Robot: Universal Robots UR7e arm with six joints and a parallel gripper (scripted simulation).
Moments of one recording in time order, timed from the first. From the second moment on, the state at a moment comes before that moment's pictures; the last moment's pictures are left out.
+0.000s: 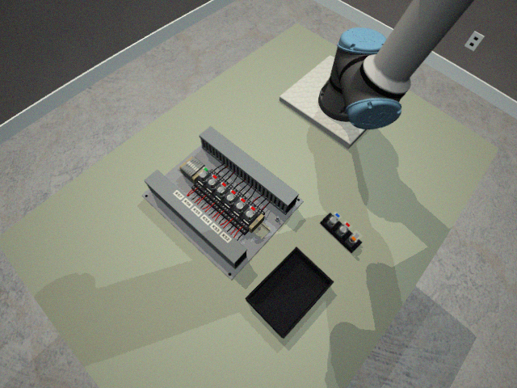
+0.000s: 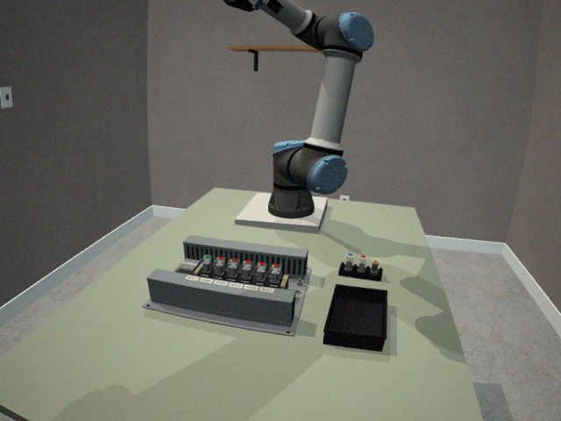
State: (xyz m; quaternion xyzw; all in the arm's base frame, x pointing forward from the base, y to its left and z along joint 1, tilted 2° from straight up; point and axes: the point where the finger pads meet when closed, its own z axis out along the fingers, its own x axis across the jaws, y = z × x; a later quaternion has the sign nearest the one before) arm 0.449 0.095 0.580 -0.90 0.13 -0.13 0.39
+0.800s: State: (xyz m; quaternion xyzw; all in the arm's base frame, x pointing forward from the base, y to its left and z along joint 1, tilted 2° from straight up) arm 0.452 0.047 0.622 -0.90 0.13 -0.13 0.40
